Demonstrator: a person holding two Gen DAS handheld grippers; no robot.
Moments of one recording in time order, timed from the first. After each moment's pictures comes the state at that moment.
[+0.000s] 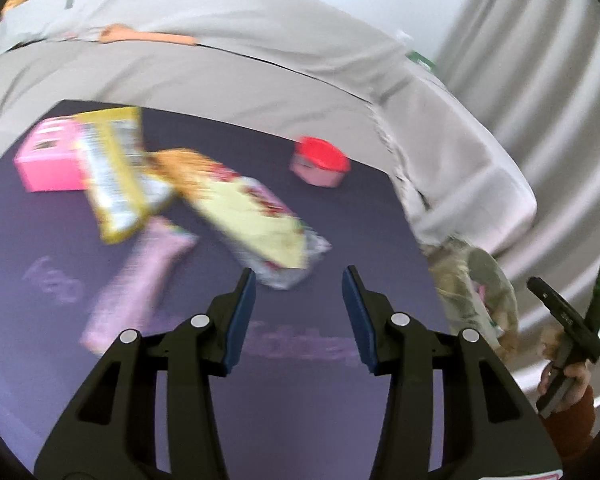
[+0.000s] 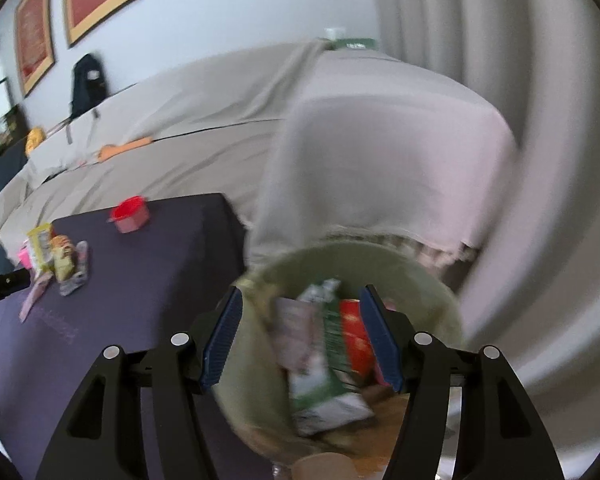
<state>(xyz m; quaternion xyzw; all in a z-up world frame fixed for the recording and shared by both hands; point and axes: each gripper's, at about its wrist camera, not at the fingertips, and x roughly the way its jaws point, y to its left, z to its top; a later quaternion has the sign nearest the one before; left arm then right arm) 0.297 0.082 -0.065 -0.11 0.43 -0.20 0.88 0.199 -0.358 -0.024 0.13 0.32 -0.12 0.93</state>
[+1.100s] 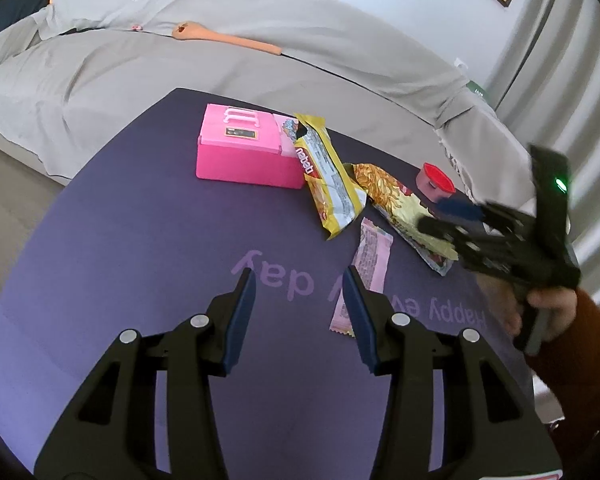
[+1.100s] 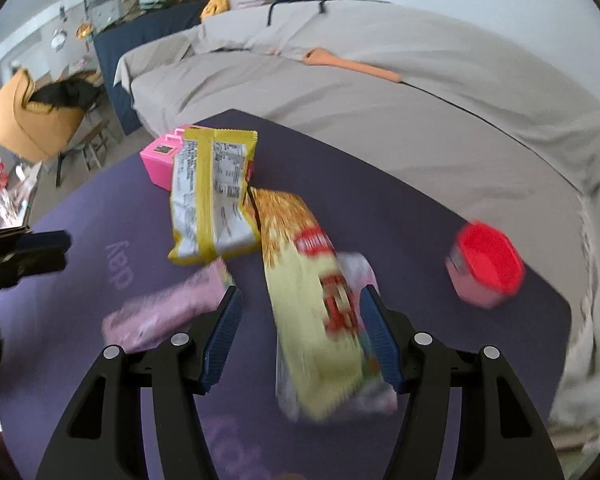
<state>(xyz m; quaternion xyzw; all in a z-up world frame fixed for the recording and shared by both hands) 0.288 0.233 -0.077 -0.11 0.43 -0.14 0.89 0.438 -0.047 -0.039 -0.06 0.40 0.19 0.90</state>
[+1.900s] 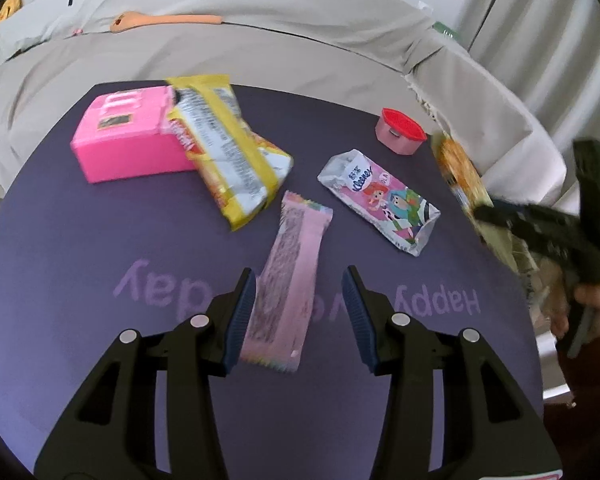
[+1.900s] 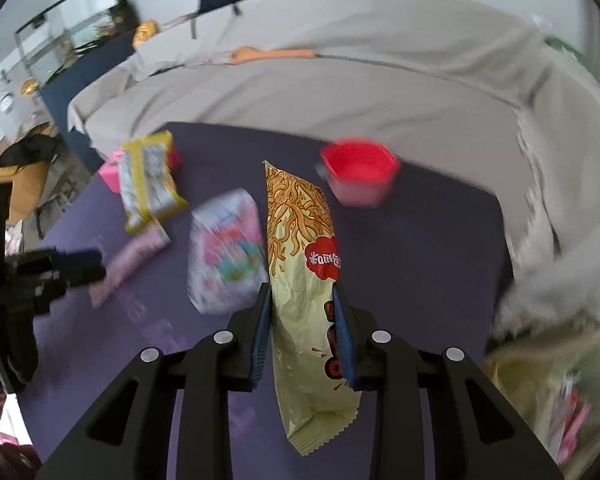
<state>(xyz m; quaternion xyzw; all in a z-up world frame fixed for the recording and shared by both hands) 0.322 0.149 -0.097 -0.03 0.47 -0.20 0.86 0.367 -0.153 -0.039 0.06 0.43 0.10 0.89</state>
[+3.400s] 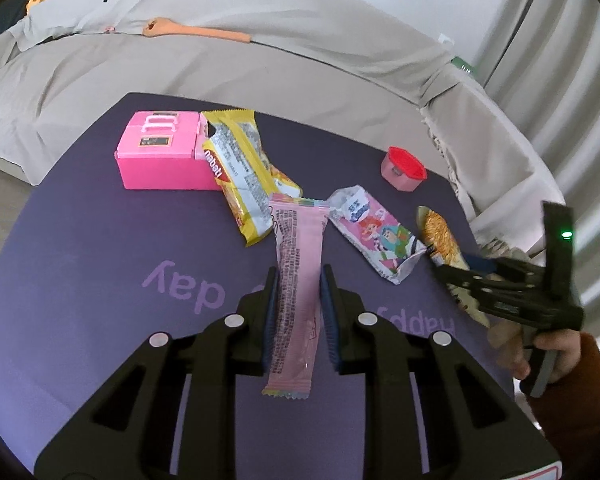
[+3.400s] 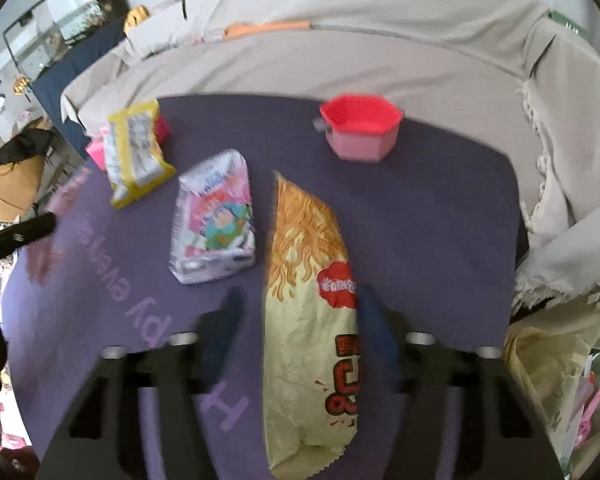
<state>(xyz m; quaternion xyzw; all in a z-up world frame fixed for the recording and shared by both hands) 0.300 0.164 -0.059 -0.09 0.45 -0.16 0.88 0.378 -0.149 -0.068 0.06 0.48 0.10 0.87</state>
